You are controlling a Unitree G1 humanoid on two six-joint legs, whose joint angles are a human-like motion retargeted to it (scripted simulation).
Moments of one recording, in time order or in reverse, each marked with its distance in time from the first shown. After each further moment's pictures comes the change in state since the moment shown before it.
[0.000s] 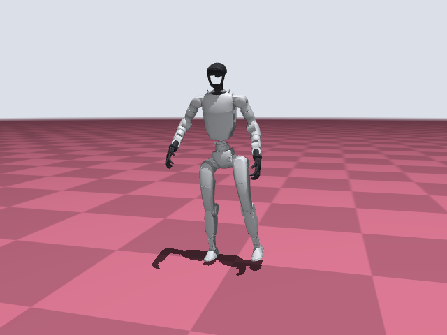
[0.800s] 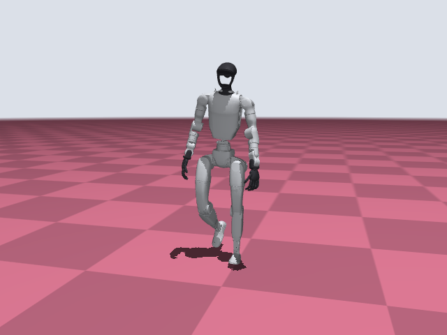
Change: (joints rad) left arm -0.445 -0.065 -0.285 0.688 0.405 0.009 -0.073; right arm -0.115 0.379 0.027 0.750 -0.079 -0.005 0.000; waist 0.075 0.070 0.011; left_leg 0.018 0.020 0.140 -0.314 0.037 -0.148; right_leg -0.219 0.140 -0.136 0.919 0.260 -0.115
